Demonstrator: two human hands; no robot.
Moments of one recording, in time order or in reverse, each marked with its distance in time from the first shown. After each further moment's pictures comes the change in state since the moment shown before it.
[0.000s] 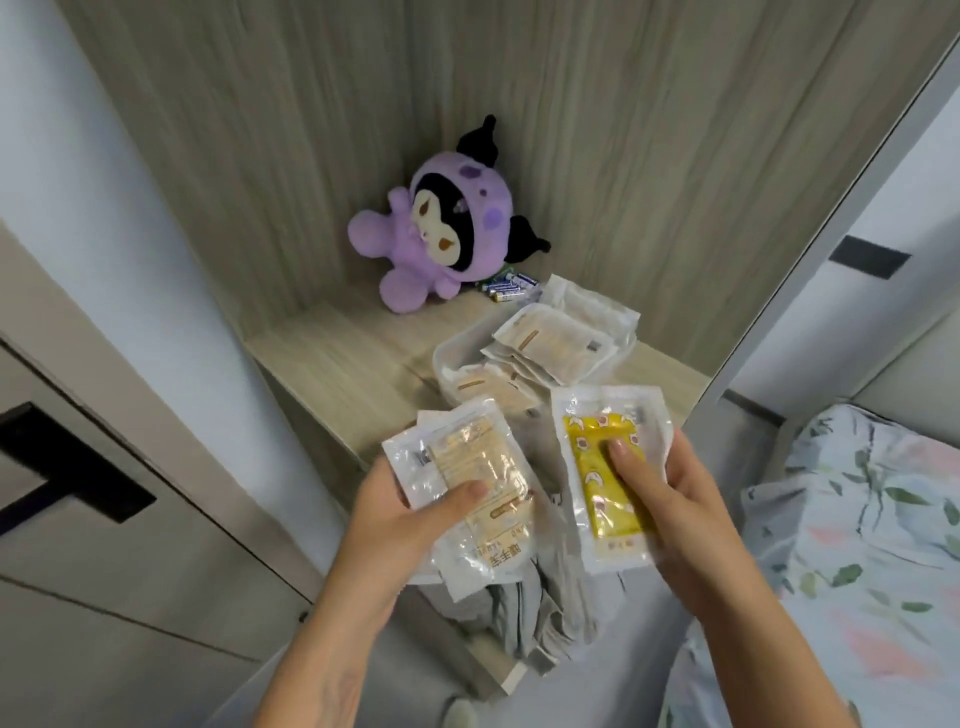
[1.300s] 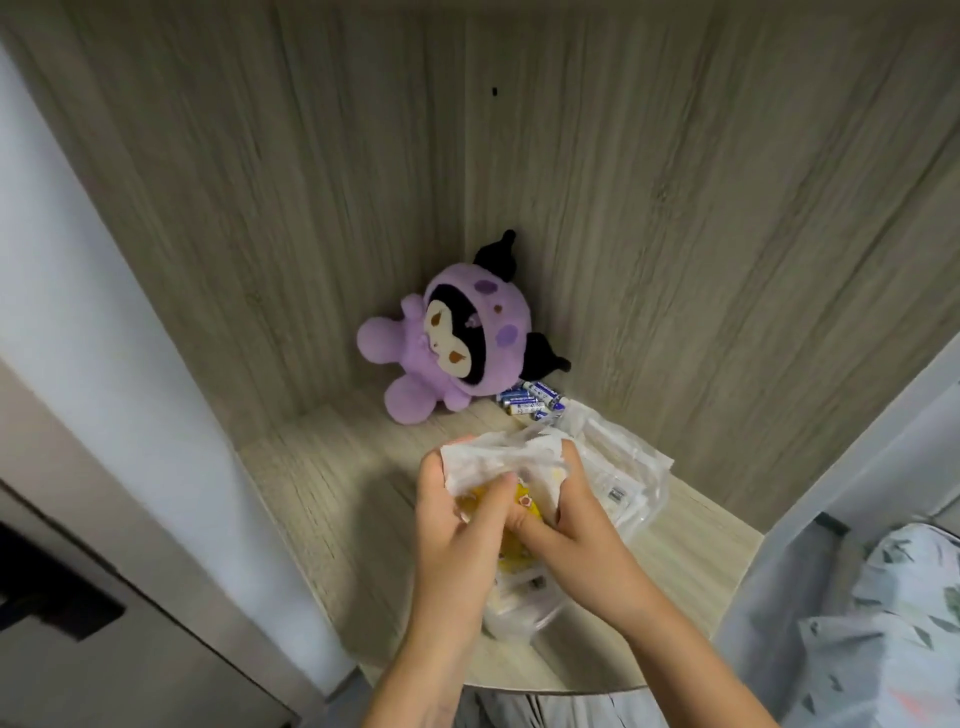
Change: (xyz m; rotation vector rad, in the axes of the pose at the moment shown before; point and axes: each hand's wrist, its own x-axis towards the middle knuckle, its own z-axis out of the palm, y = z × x) left_hand 0.116 0.023 0.075 -0.151 0.215 0.324; right_hand 0.145 -0.008 0.039 -0.455 -0.335 -0.335
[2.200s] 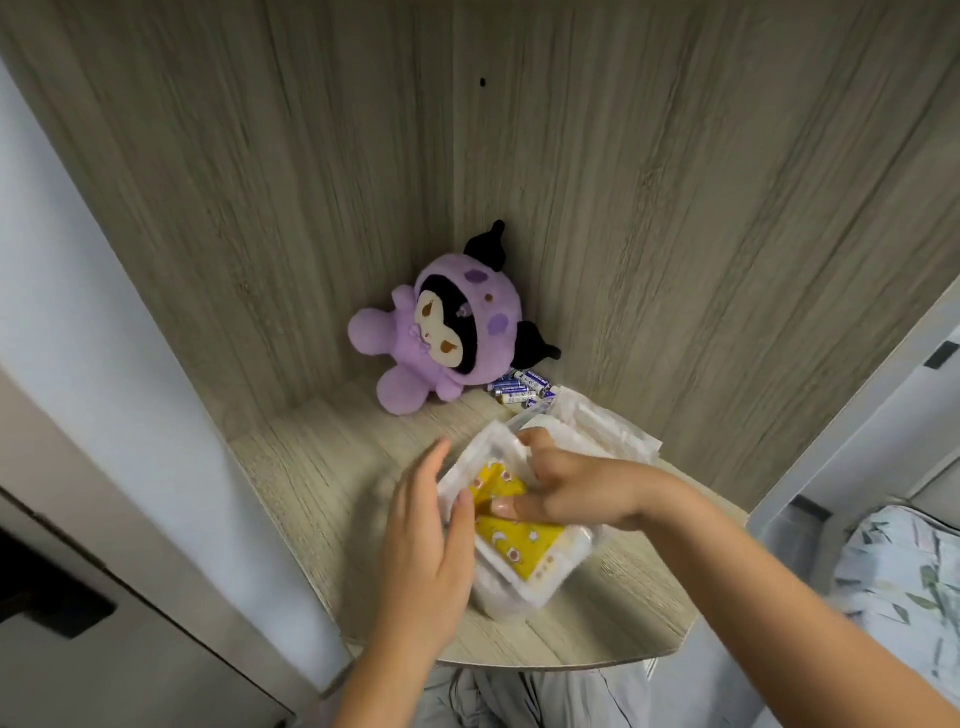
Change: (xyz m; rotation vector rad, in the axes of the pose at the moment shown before) left_hand -0.004 -0.024 -0.046 0.719 -0.097 0.286; right_hand 0.034 -0.028 -0.031 -0.383 -0.571 0.434
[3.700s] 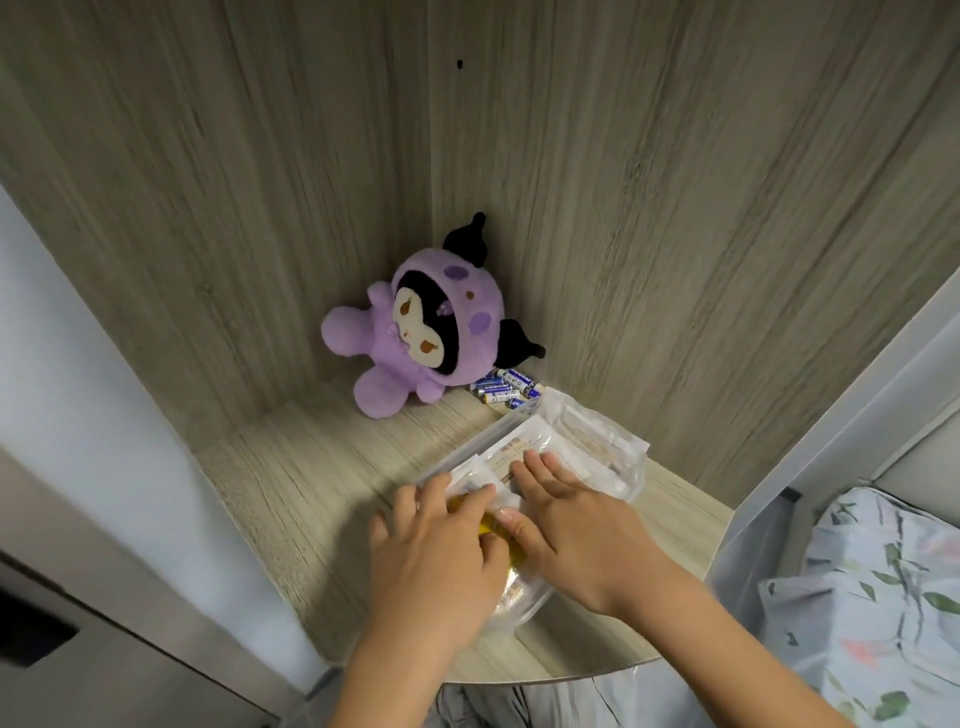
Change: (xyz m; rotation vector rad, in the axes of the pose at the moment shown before) left_hand 0.015 0.036 0.002 0.830 -0.491 -0.095; right_hand -0.008 0.028 0.035 -0.595 0.356 0.054
